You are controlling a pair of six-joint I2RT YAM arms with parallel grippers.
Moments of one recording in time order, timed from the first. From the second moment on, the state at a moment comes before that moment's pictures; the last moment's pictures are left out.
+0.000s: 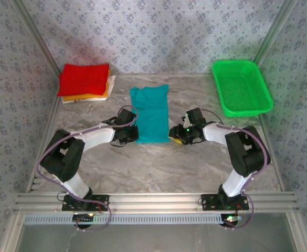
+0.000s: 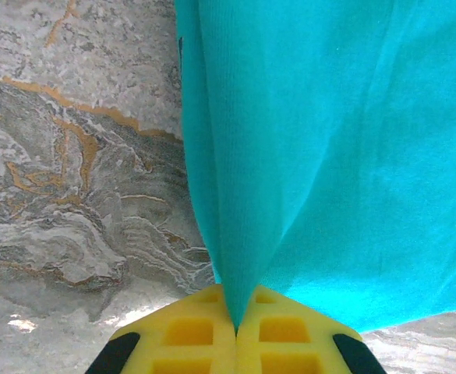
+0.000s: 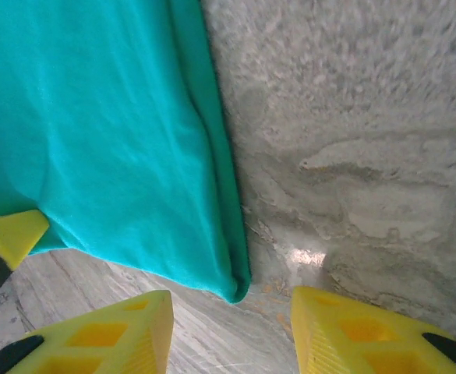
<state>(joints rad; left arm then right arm) -0.58 1.65 0.93 -0.36 0.07 -0.74 0.38 1.70 0.83 -0.16 -0.54 0.74</state>
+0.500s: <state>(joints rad) -0.58 1.65 0.91 -0.32 0.10 -0.74 0.46 1.78 0.88 -0.09 -0.53 0.82</state>
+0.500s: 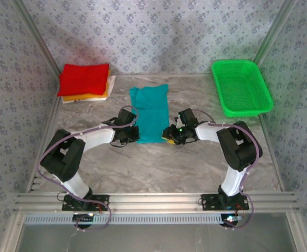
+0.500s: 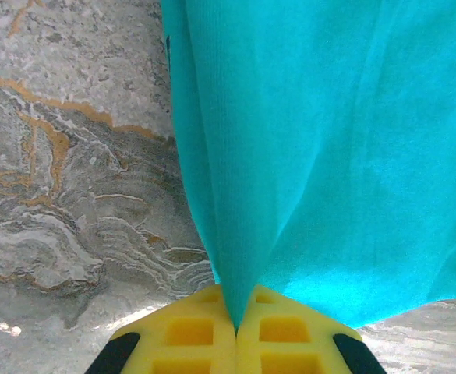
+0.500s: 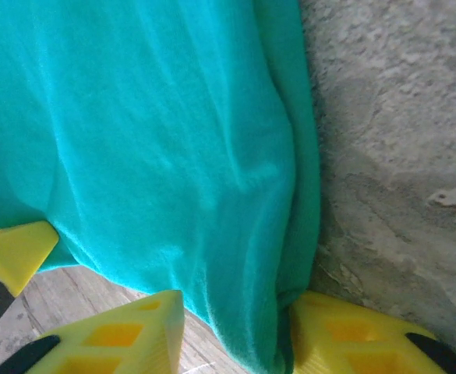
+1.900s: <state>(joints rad) -0.83 1.07 0.60 -0.40 0.16 -0.80 0.68 0.96 0.48 -0.33 -0.30 0.89</state>
